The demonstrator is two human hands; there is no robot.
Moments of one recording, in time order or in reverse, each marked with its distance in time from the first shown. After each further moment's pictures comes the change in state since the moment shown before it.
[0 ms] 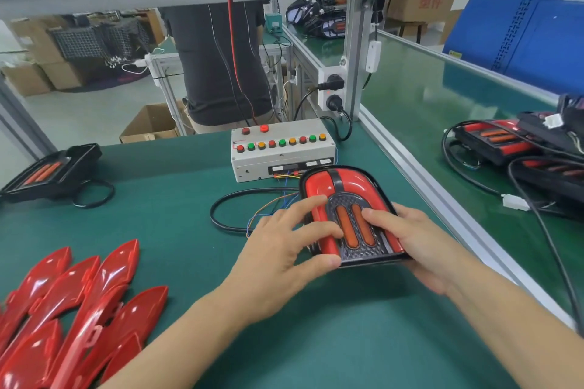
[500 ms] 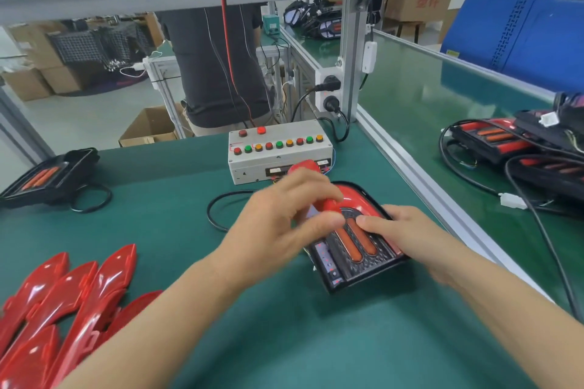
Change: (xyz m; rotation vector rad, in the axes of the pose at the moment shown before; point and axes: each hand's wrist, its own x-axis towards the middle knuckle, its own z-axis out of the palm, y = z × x) left_hand 0.027 0.015 -0.027 -0.139 0.172 0.213; right_hand 0.009 -0.003 -0.010 -0.362 0.048 0.045
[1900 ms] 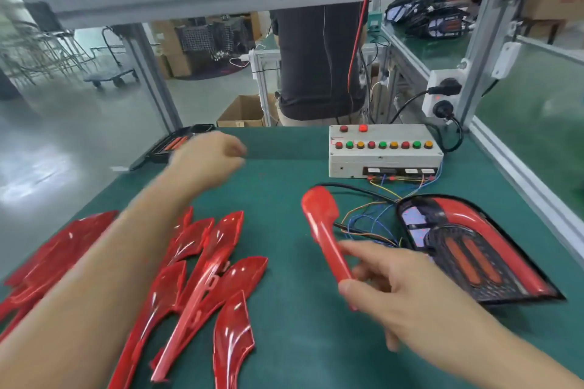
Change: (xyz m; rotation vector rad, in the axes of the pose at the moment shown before) left_hand -0.056 -0.076 -0.169 0.653 -0.009 -0.965; right_hand -0.061 -0.050 0.116 -0.291 -0.415 -0.461
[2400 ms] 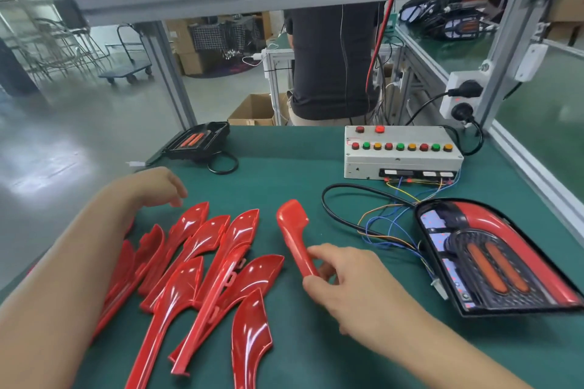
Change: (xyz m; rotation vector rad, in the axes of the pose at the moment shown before) left_hand 0.002 -0.123 0.005 -0.019 -0.282 -0.355; right_hand 0.040 -0.006 0.051 -0.248 0.014 0.069
